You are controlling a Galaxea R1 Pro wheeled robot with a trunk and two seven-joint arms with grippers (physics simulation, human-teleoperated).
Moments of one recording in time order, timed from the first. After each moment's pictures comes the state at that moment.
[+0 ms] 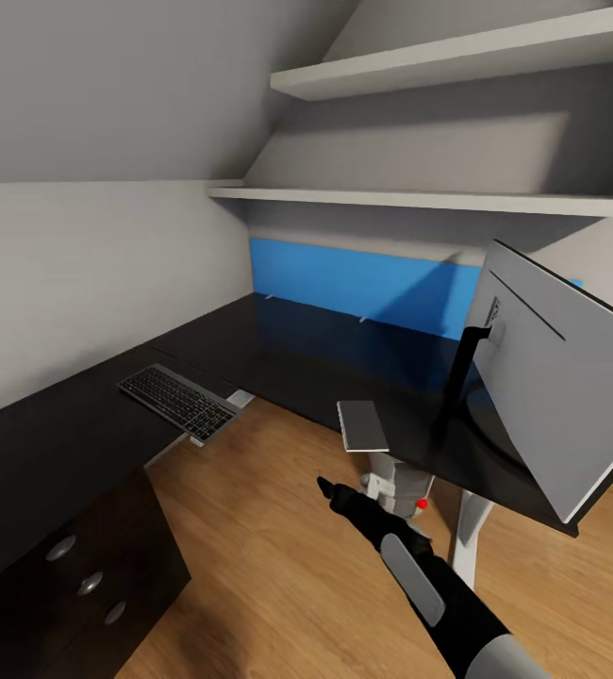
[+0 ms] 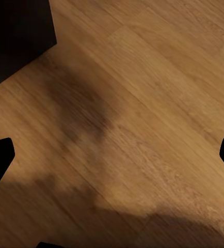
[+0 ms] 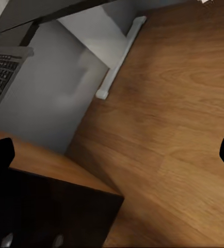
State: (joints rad) left arm -0.06 -0.04 -0.36 -0.30 0.51 -0.63 0.07; right arm -0.50 0.02 0.41 -0.95 -0.85 0.18 -0.04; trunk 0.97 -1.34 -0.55
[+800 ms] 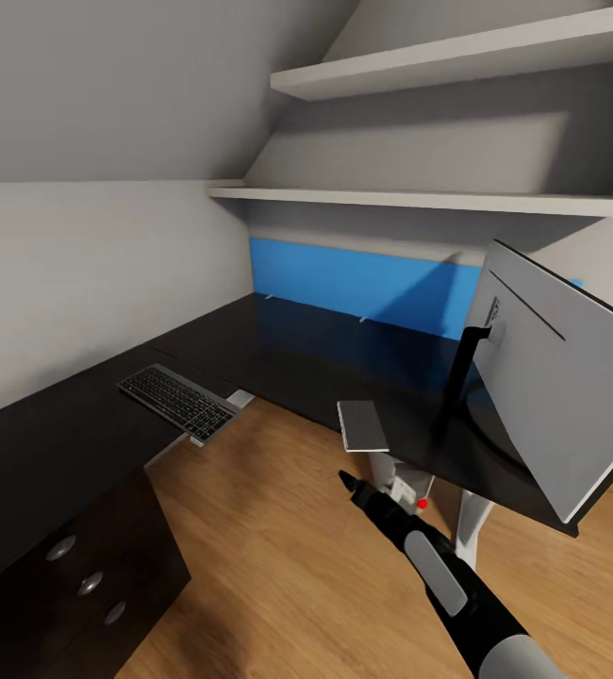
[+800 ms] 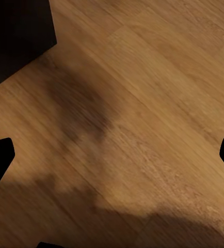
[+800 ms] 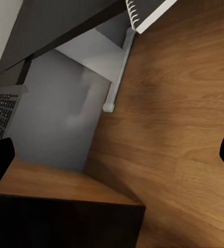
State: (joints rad) left arm -0.06 -0.04 -0.36 -0.30 0.51 -0.63 0.07; right arm -0.50 -0.01 0.28 -0.89 -0.97 0.19 0.06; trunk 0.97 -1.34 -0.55
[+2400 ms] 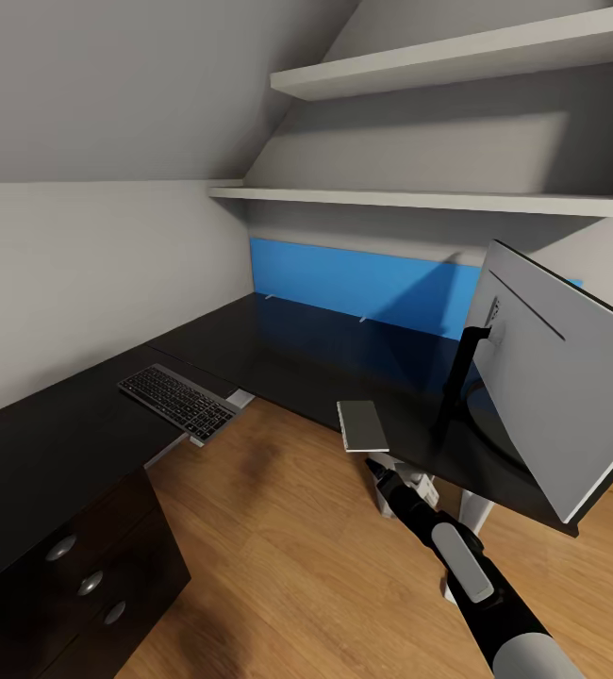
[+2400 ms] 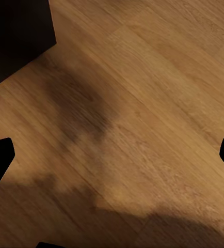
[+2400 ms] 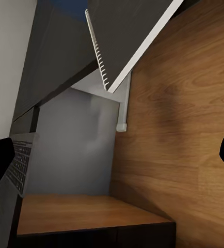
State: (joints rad) left arm -0.06 -0.04 -0.36 -0.30 0.51 -0.63 0.07; right arm -0.50 -0.03 0.10 -0.88 -1.07 0.25 0.10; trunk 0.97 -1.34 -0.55
